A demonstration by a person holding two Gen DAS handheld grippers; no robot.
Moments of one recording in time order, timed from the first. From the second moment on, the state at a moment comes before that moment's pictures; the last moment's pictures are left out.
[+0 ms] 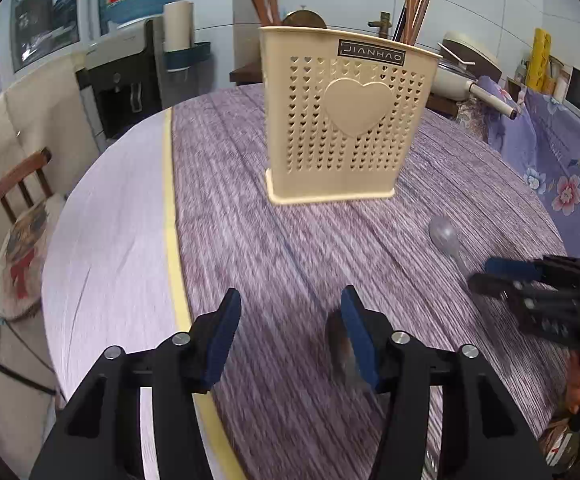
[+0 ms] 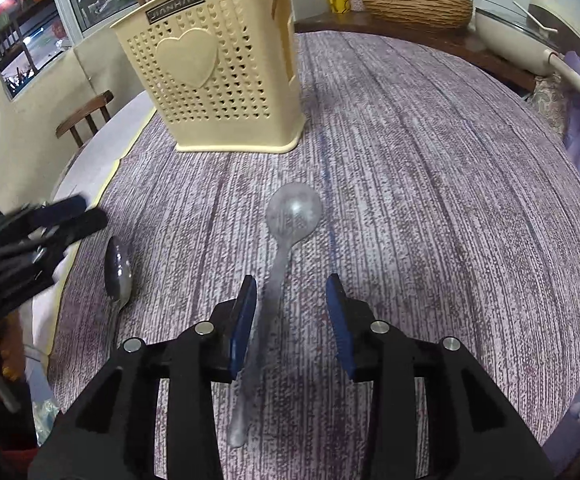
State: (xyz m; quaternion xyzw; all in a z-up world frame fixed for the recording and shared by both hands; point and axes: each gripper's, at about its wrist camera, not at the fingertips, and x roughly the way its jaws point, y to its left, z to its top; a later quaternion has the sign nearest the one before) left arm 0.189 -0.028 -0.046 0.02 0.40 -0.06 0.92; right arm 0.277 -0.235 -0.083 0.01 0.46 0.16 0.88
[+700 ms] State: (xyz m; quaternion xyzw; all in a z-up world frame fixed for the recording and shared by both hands) left arm 0.199 -0.085 -0.076 0.03 0.43 0.01 0.90; right arm 0.281 -0.240 -0.088 0.01 0.45 0.14 0.88
